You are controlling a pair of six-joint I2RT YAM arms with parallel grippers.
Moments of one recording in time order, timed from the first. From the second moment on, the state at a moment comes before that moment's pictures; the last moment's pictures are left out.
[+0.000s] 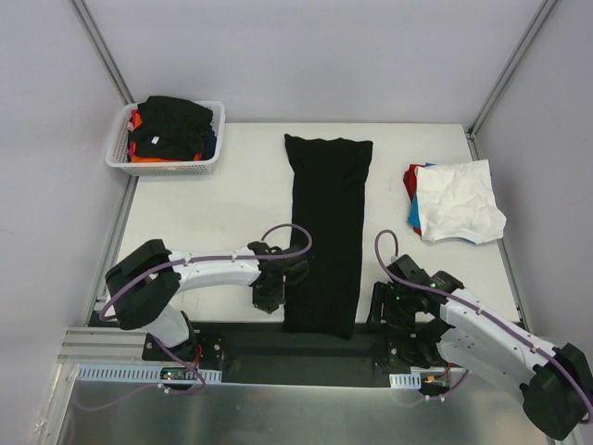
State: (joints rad) left arm -1.08 1.56 0.87 -0.86 -0.08 -1.08; right arm 0.66 0.79 0.38 -0.92 -0.23 0.85
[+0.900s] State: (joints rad) left arm -1.00 1.35 0.75 -0.73 0.14 -1.06; right arm 0.87 1.20 0.55 -0.90 -0.11 0.87
